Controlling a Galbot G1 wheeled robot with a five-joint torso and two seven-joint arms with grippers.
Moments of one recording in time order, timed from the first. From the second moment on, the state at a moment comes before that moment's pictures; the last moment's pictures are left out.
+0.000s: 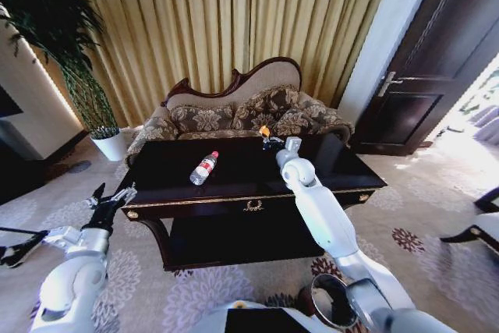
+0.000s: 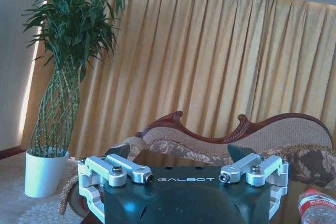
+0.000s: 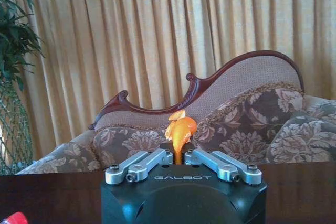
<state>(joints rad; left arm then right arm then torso) 1.58 -1.23 -0.95 -2.19 -0.68 0.16 -0.04 -0.63 1.26 0.18 1.61 0.59 -0.43 0.20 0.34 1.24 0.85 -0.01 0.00</state>
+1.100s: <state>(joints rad) 1.58 -1.24 -0.93 -2.21 -0.66 0.17 -0.05 -0.75 1.21 0.28 1.68 0.59 -0.41 0.19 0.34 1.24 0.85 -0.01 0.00</state>
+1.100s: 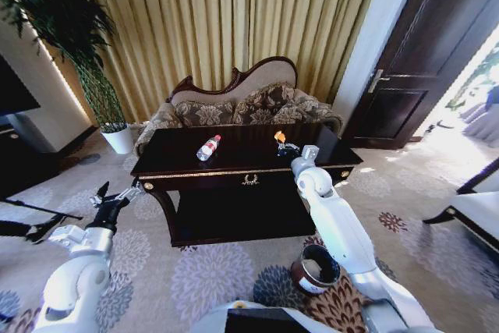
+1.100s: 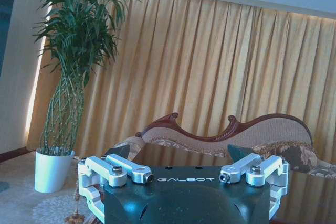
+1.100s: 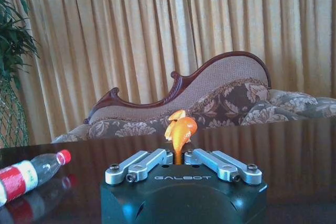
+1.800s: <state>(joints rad) 1.59 -1.25 -0.94 -2.21 -0.66 0.16 -0.04 -0.86 1.22 0.36 1.59 0.51 -0.34 0.09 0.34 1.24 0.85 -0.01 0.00</state>
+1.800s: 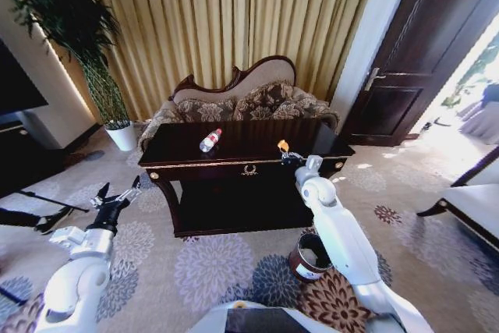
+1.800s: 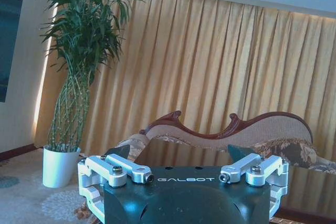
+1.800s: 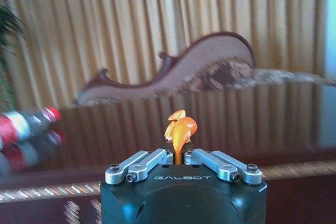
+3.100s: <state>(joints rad) 1.60 -1.25 -0.96 -2.17 -0.68 0.13 -0.01 -0.78 1.21 0.41 0.63 0.03 -0.14 0.01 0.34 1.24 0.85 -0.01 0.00</state>
